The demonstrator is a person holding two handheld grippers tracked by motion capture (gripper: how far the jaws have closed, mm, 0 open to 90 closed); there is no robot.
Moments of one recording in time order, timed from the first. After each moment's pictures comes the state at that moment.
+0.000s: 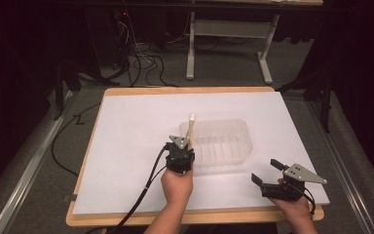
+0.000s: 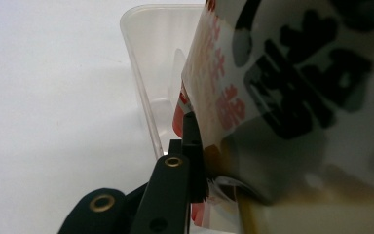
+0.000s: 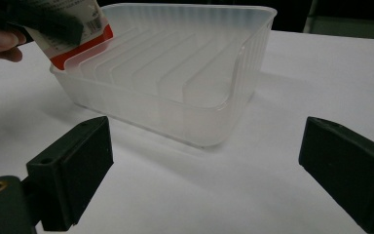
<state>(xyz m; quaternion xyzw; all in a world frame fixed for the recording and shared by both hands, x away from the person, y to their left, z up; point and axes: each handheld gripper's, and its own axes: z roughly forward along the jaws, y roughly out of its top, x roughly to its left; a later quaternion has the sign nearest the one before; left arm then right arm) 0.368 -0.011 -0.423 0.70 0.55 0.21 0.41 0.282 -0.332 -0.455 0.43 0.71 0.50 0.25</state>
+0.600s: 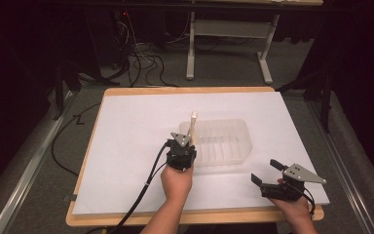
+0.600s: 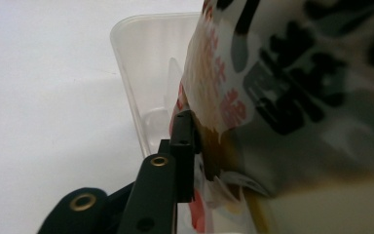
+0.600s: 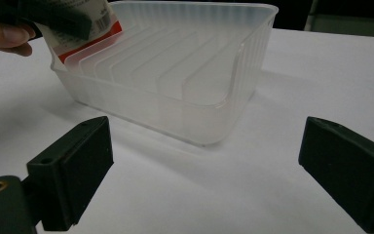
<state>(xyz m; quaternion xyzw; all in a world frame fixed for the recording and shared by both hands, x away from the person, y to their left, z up) 0.376 -0.010 -0.423 0.71 0.53 0.21 0.42 0.282 -0.332 -0.456 0.43 0.71 0.50 0.25</state>
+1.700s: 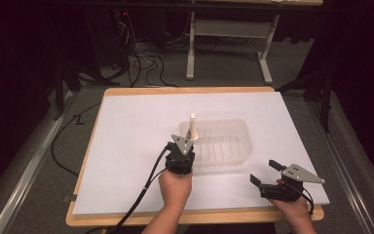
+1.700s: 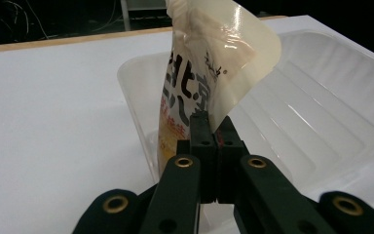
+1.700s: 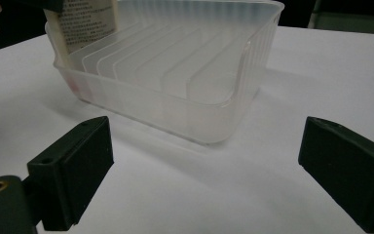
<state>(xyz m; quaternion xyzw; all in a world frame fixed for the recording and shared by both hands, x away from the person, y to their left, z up) 0.346 -0.007 -0.404 0.71 0.49 0.26 0.44 0.282 -0.330 -0.457 0.43 0.71 0.50 0.25</state>
